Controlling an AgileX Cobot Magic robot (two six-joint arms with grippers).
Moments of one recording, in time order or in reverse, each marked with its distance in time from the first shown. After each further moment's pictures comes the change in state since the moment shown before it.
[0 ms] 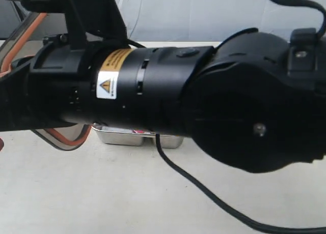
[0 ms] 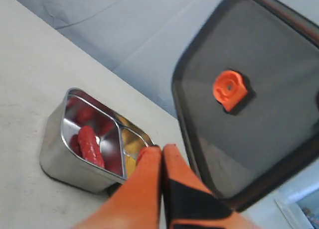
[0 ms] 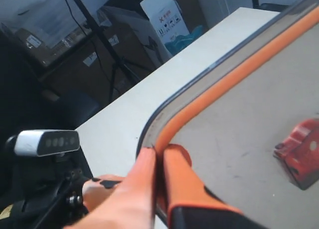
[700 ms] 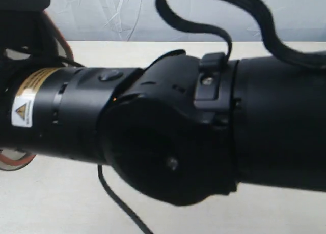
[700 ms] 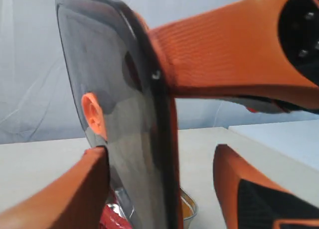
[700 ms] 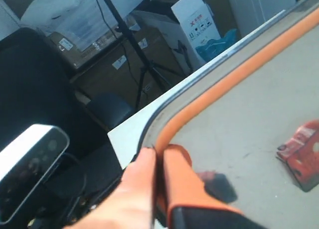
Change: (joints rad) left arm 0.000 0.000 -0.042 -0.410 0.096 1.015; right arm 0.107 0.121 -0.117 0.025 -0.065 0.004
